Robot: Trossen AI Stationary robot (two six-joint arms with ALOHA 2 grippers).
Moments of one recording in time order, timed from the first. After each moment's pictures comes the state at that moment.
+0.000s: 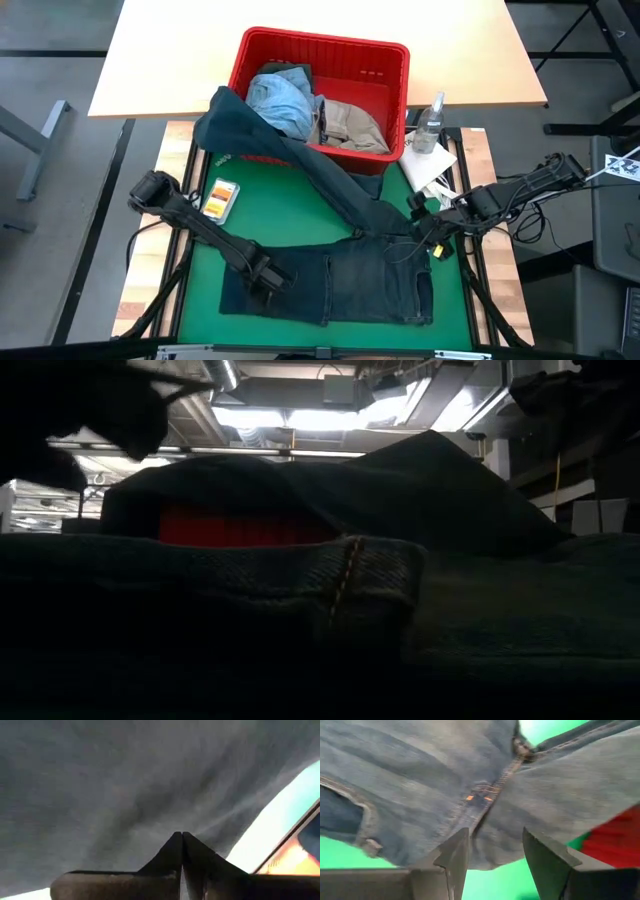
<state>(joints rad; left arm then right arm) -0.52 1.78 1.18 -0.88 0.24 -0.97 0.29 1.02 0.92 -1.05 0.18 -0.20</state>
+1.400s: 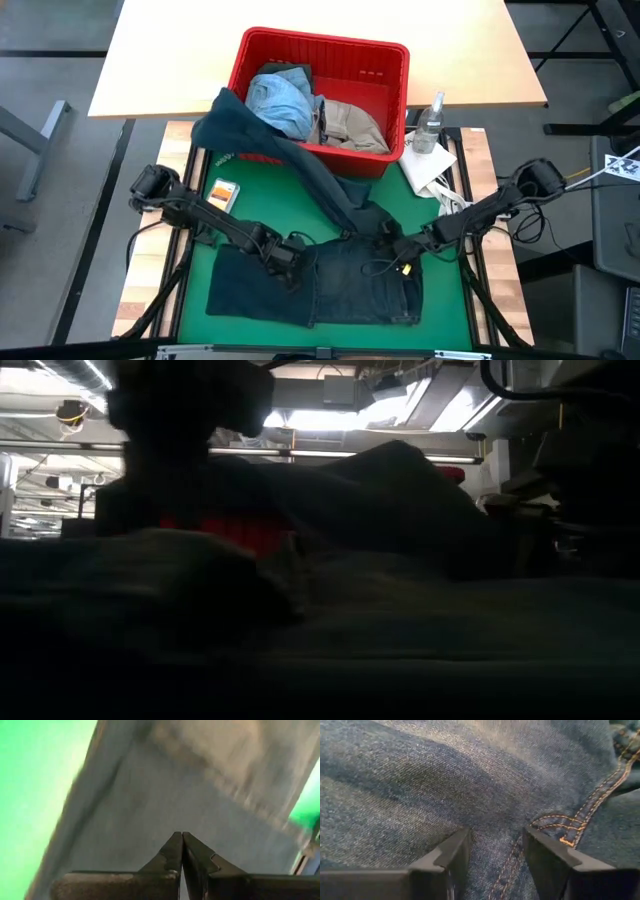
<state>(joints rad) -0.38 1.75 1.18 -0.59 -0.03 -0.94 0.29 1.43 0.41 0.09 0.18 -0.19</state>
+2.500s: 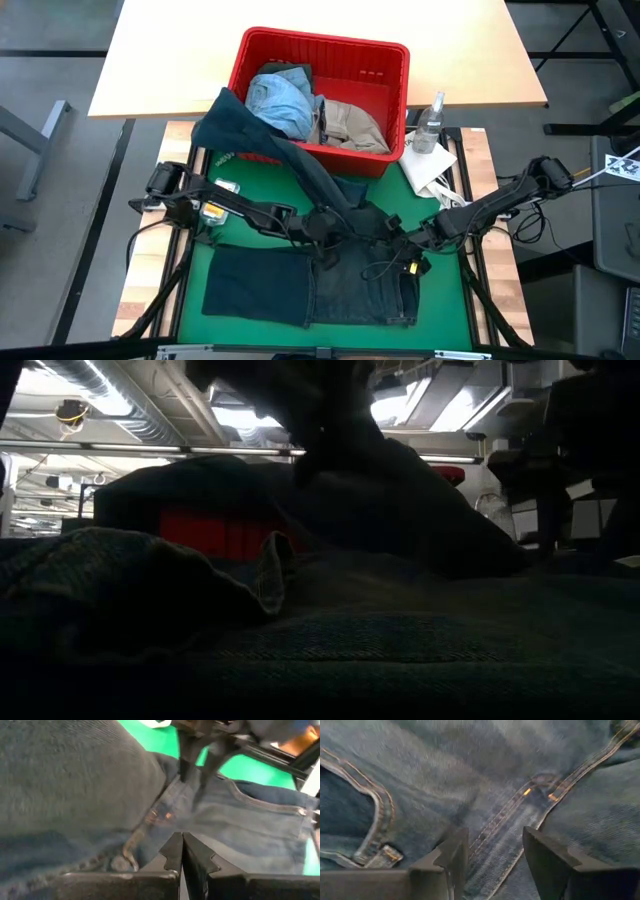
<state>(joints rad) -0.18 1.85 1.18 0.06 -0.23 -0.48 0.29 1.28 0.70 -0.59 0.11 -0.26</state>
